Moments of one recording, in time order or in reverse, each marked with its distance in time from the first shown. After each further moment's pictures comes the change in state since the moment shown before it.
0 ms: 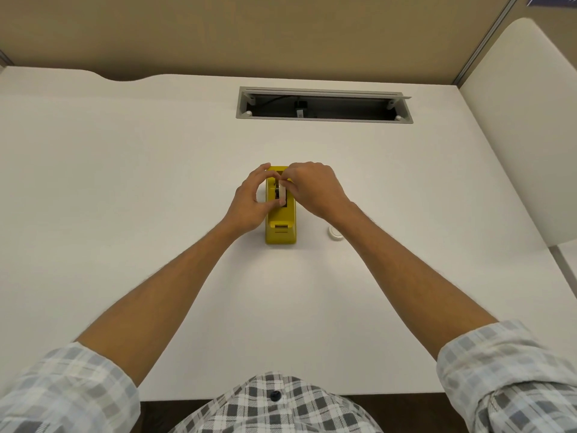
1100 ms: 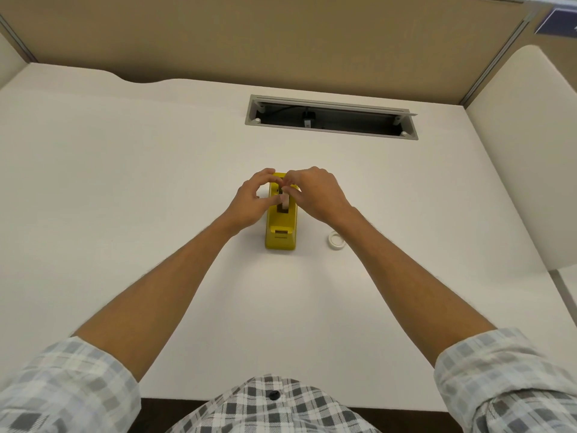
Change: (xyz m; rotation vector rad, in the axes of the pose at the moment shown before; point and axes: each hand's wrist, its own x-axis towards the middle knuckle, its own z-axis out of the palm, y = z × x) left_hand 0.011 -0.001 -0.005 -0.131 -0.024 -0.064; right_hand 0.005 0.006 0.003 0.102 -0.032 0.045
